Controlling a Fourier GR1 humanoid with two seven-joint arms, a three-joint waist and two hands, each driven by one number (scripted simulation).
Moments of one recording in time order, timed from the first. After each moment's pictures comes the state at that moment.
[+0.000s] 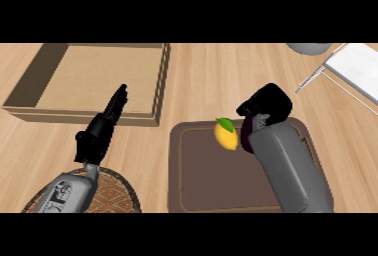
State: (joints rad) left arm -0.22 0.21 -0.19 -1.42 0.01 0.12 0.00; right arm -0.63 -0.01 0.08 -1.12 1.01 -0.04 1.14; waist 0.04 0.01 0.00
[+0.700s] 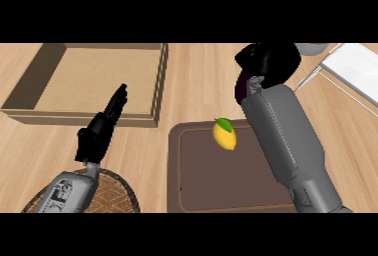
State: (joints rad) left arm -0.23 0.21 -0.18 -1.41 0.00 0.12 0.01; right arm -0.90 -0.01 -0.01 -1.05 1.26 -0.39 1.13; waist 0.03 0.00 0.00
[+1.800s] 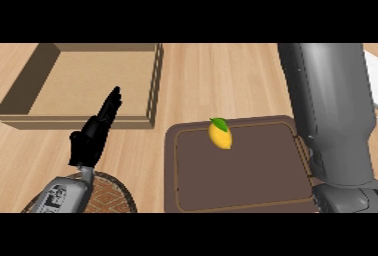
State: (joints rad) left arm -0.19 0.21 -0.16 -1.44 0.00 0.11 0.02; right arm -1.19 -0.09 -0.24 -1.10 1.80 -0.21 1.21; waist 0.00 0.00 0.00
